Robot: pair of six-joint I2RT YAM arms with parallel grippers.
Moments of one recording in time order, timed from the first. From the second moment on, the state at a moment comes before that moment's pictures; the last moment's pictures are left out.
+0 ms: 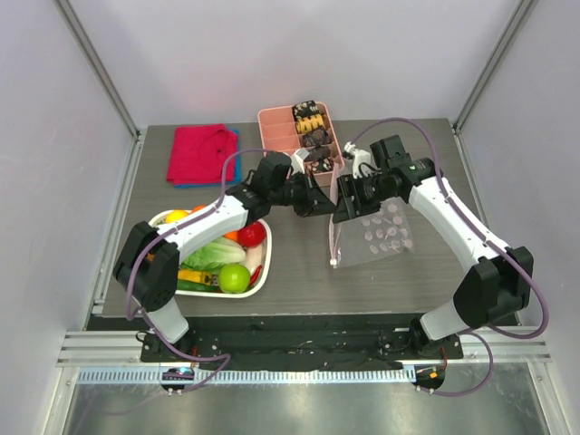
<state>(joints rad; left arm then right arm) -0.70 1.69 1.27 -0.05 0.52 -1.04 0.33 1.48 1.35 -0.90 -0.53 0.06</state>
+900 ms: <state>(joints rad) -0.62 1.66 1.32 -0.47 0.23 -0.58 0.15 1.42 1.38 -1.02 -0.52 -0.03</state>
